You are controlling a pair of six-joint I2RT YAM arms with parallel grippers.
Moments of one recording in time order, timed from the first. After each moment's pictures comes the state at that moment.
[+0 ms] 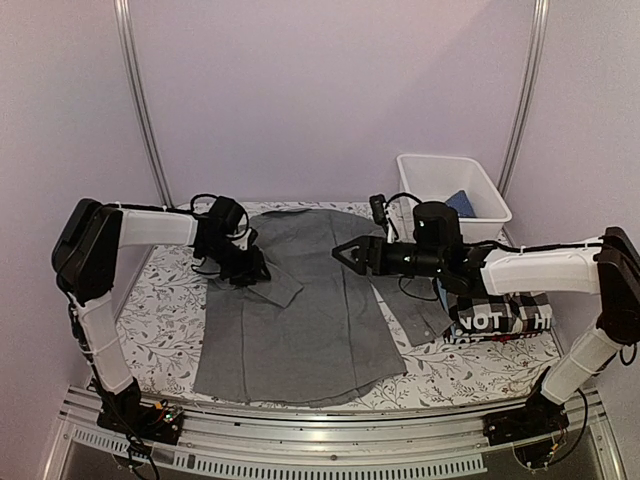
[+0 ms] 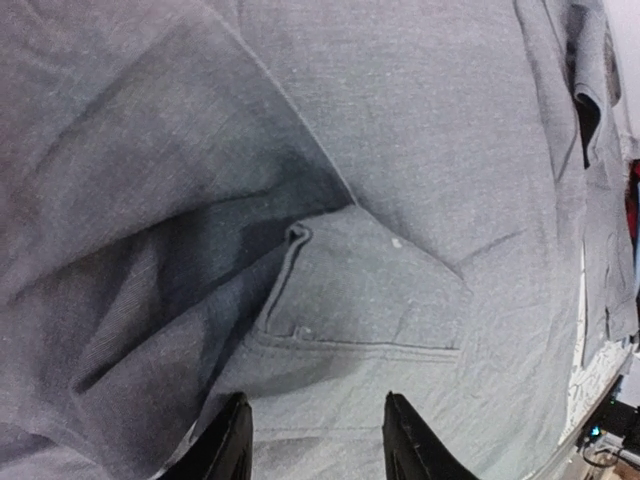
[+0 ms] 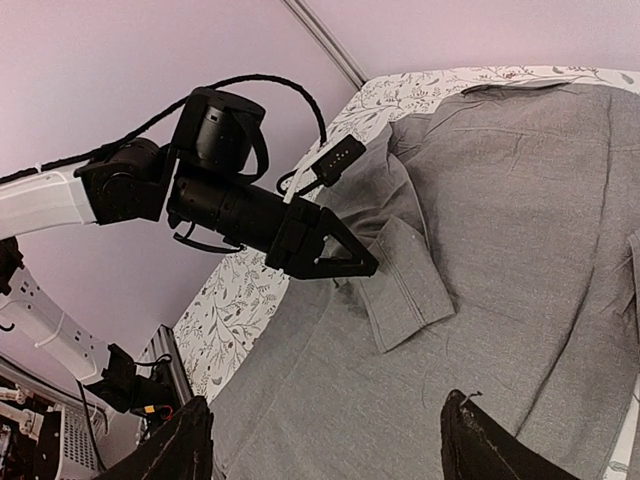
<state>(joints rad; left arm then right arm) -0.41 1.91 1.25 -0.45 0.31 -0.46 0.78 1.58 0.94 0.35 -0.30 0.60</state>
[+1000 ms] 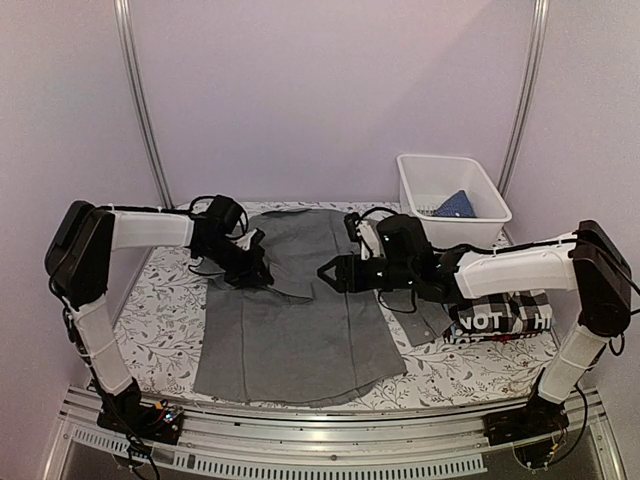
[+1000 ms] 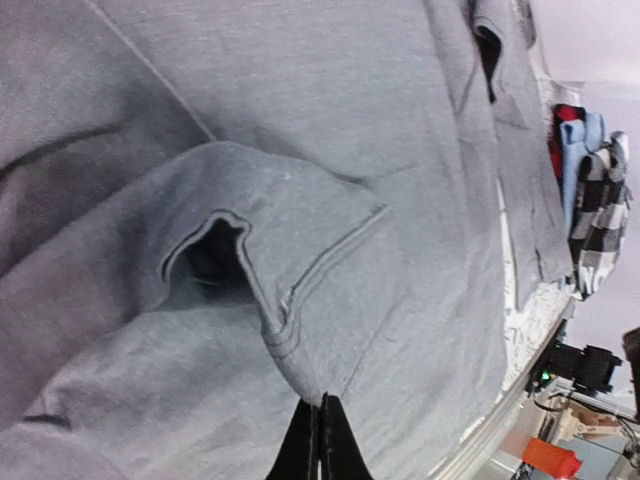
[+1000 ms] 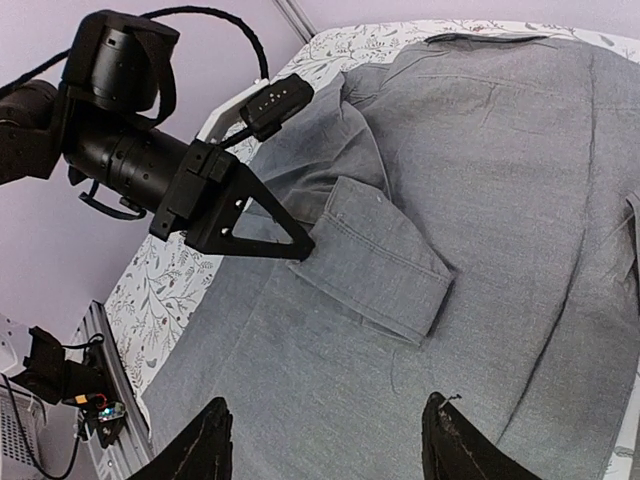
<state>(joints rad) -0.43 1.87 1.22 -0.45 0.49 -0.47 0.89 1.70 1.03 0.22 -0.13 0.55</state>
